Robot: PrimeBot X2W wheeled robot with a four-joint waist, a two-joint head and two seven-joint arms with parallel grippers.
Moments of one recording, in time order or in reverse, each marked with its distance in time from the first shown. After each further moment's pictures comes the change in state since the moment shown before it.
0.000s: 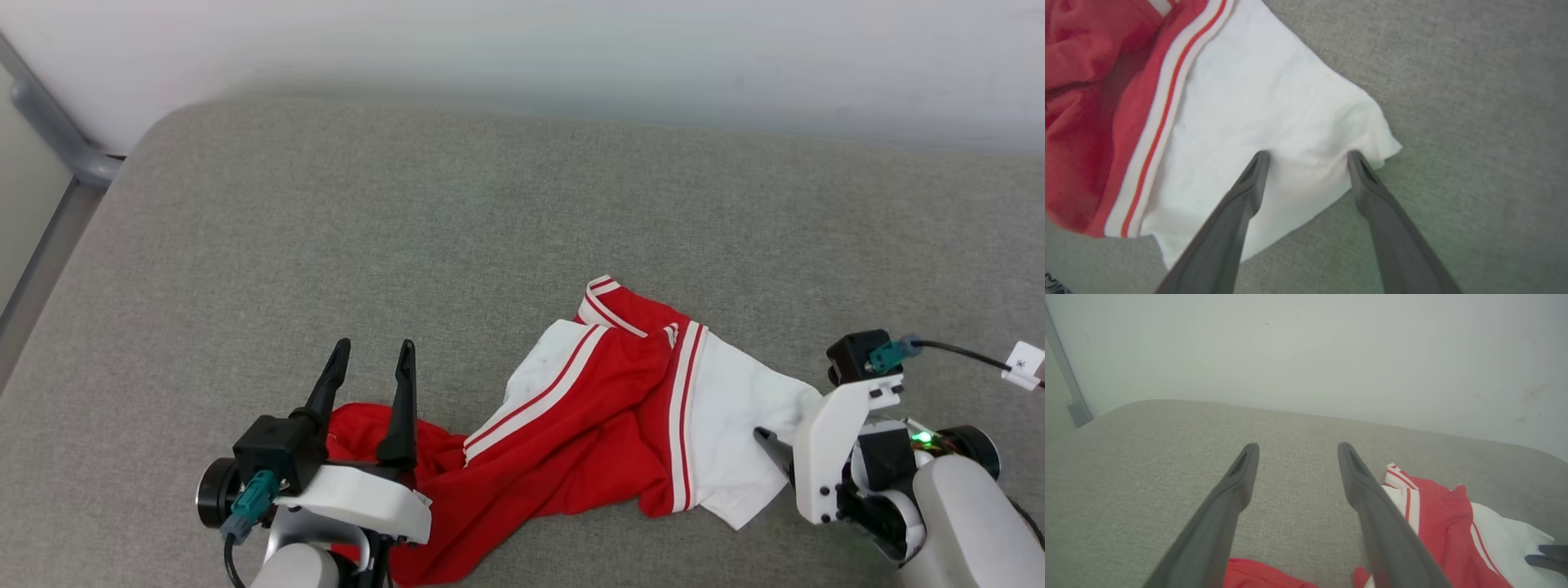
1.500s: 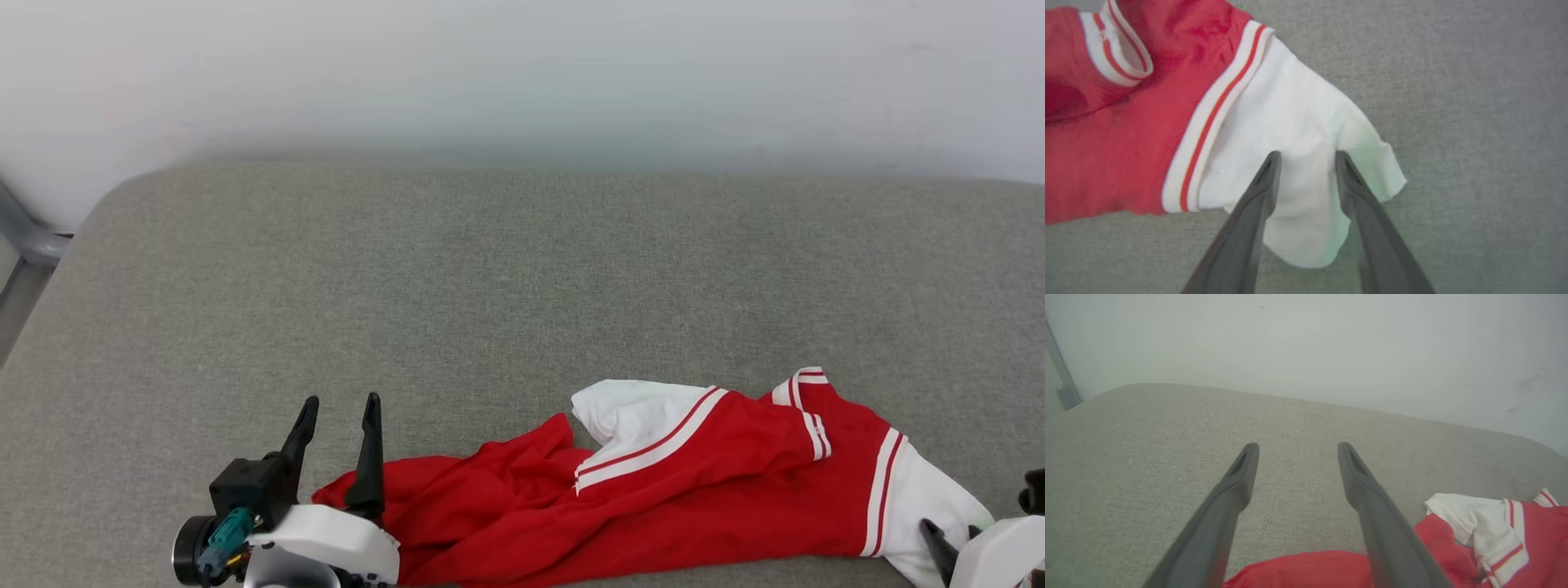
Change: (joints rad) left arm 0.075 -0.042 0.114 0.088 0.035 -0.063 0.005; right arm 0.318 -0.035 -0.373 -0.108 -0.022 0.000 -0.139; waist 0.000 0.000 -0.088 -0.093
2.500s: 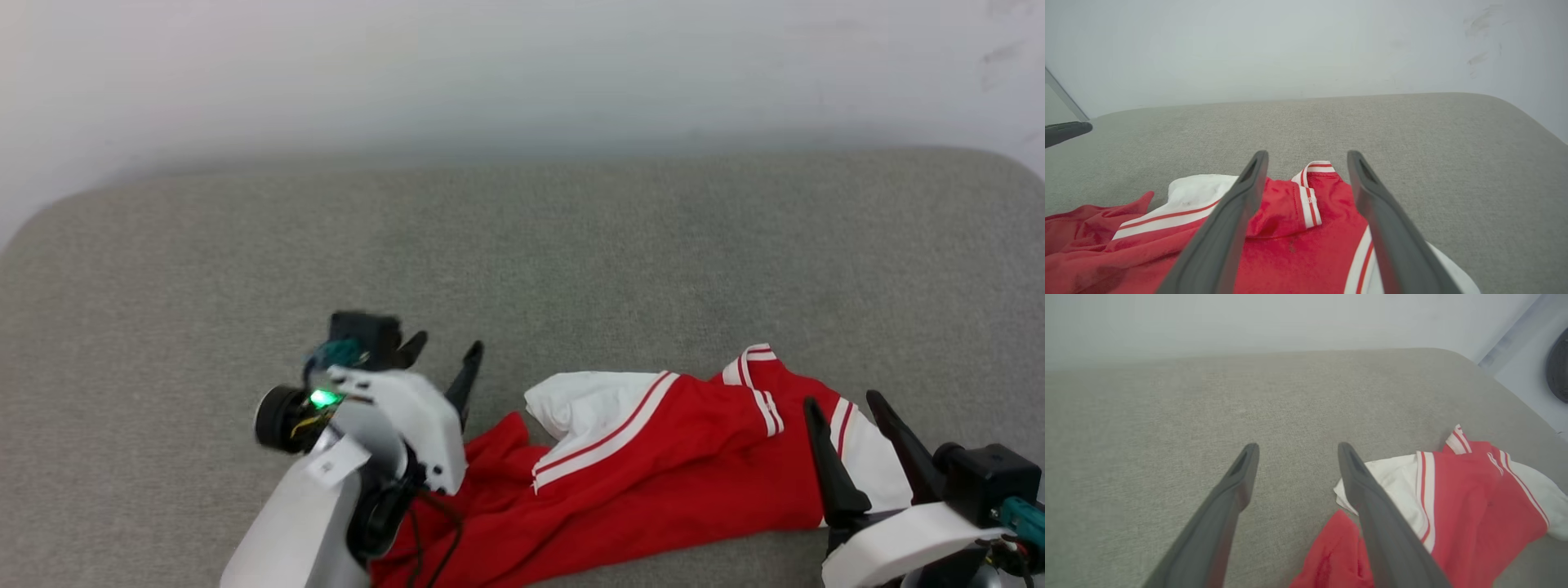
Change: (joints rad) left arm -0.275 0.014 -0.140 0.067 -0.060 -0.080 0.462; right arm 0.072 0.173 0.192 -0.362 -0.115 0.000 -0.468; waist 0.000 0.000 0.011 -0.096
